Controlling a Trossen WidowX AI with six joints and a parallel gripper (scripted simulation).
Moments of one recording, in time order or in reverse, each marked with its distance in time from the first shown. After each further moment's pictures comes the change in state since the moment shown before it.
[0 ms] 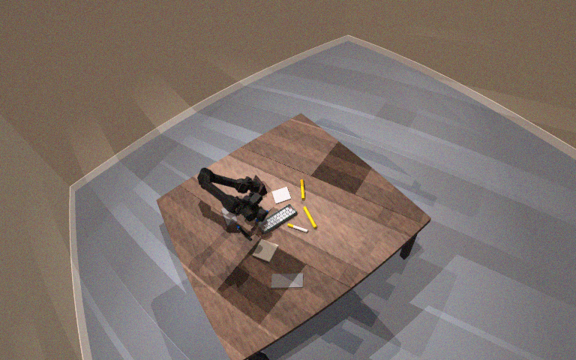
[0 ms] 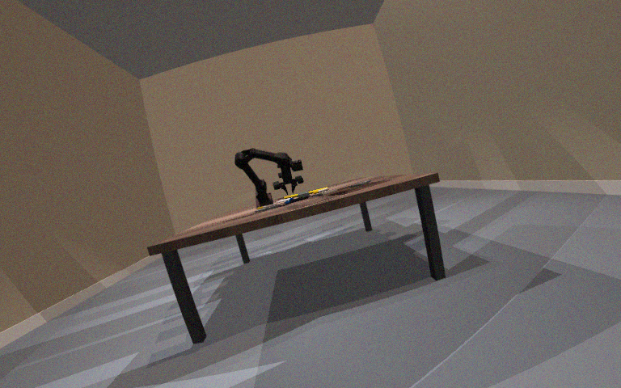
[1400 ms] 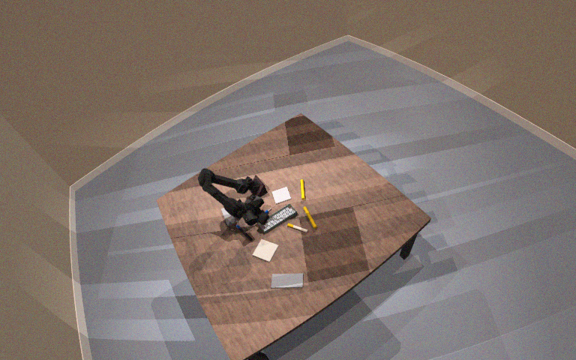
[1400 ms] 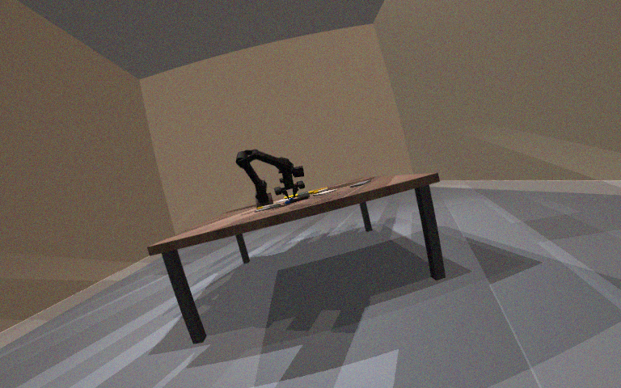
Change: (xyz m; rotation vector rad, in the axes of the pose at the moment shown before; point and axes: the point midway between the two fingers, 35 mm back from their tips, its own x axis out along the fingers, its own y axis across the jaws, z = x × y) arm 0.030 0.000 -0.016 0.000 -0.001 0.000
